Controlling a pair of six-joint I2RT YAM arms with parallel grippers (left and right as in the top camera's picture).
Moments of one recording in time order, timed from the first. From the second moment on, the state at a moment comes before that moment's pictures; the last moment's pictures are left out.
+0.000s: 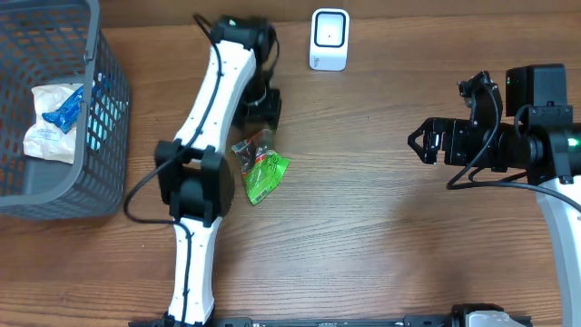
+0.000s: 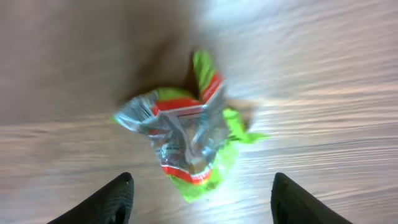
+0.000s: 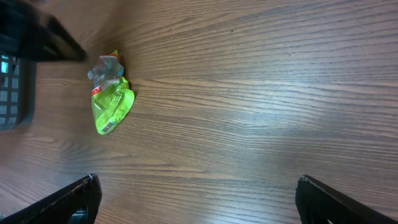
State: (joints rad) left arm -0.26 2.37 2.45 -1.69 0.05 -0.17; right arm 0.02 1.34 1.45 -1.22 -0.40 0.10
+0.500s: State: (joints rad) left arm 0.04 1.81 2.80 -1.63 -0.25 -0.20; right arm 0.02 1.34 1.45 -1.23 -0.40 0.10
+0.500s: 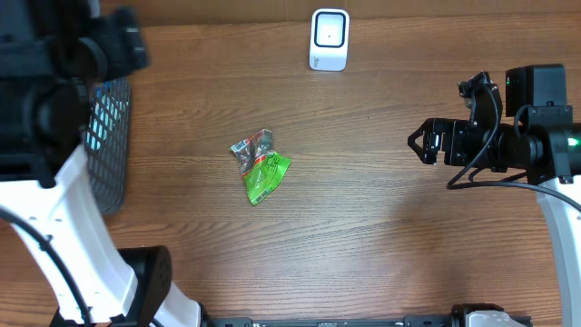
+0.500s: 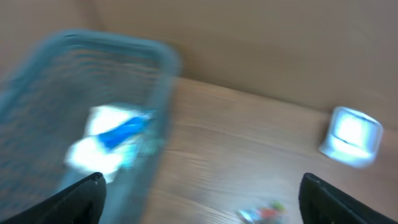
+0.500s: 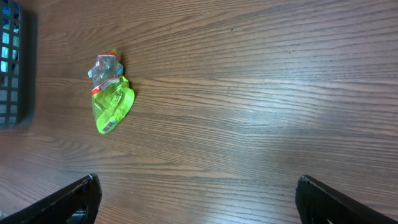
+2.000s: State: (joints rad) left arm 0.57 2.61 2.78 -1.33 -0.02 -0.09; right arm 0.02 1.34 1.45 -1.24 -0.41 0.12
